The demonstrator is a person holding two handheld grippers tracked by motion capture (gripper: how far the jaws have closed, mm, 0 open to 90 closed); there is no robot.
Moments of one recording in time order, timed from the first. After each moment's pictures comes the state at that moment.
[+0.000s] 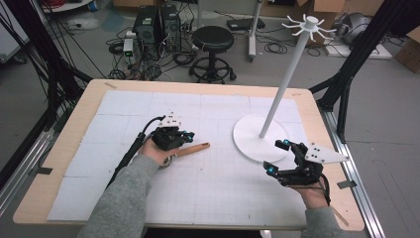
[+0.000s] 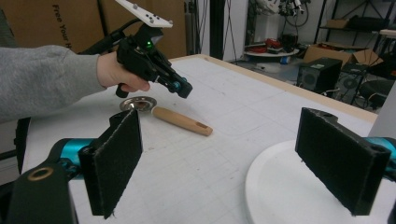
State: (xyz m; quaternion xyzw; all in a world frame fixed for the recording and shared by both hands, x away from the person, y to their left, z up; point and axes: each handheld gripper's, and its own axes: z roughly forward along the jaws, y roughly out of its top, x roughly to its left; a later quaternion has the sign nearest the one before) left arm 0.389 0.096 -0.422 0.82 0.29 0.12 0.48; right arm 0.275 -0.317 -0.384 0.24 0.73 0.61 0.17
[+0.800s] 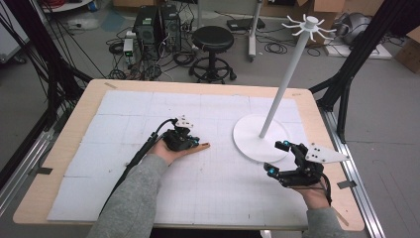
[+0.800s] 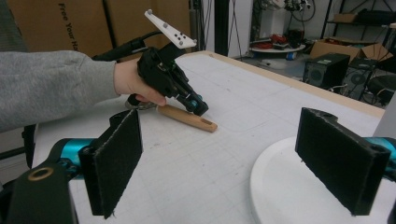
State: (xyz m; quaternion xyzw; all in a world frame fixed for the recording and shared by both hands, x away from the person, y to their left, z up) left arm 0.402 0.071 -0.441 0.85 0.32 0.10 0.41; right arm 0.274 -0.318 -0.384 0.24 0.74 0.61 0.16
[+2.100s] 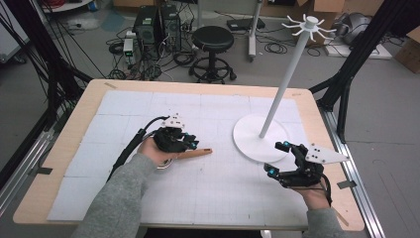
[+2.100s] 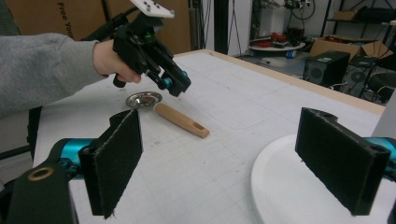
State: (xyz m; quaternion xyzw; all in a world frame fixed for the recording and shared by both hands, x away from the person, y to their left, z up) left arm 0.376 0.095 -0.399 0.84 0.24 0.08 0.47; right arm 0.273 -0.319 -0.385 0.24 0.74 0.61 0.16
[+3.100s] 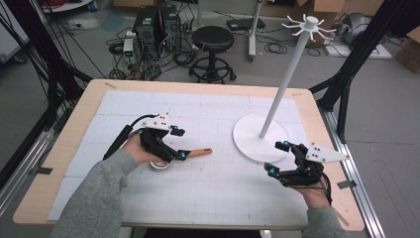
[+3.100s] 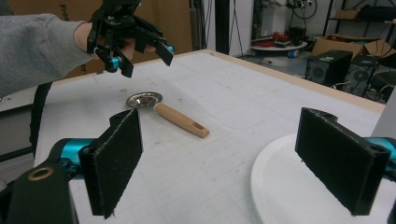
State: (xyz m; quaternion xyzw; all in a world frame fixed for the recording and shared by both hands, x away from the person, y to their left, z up) left arm 0.366 0.123 -0.378 0.85 0.15 0.04 0.50; right arm 0.276 -0.320 -0.386 0.24 0.73 0.61 0.16
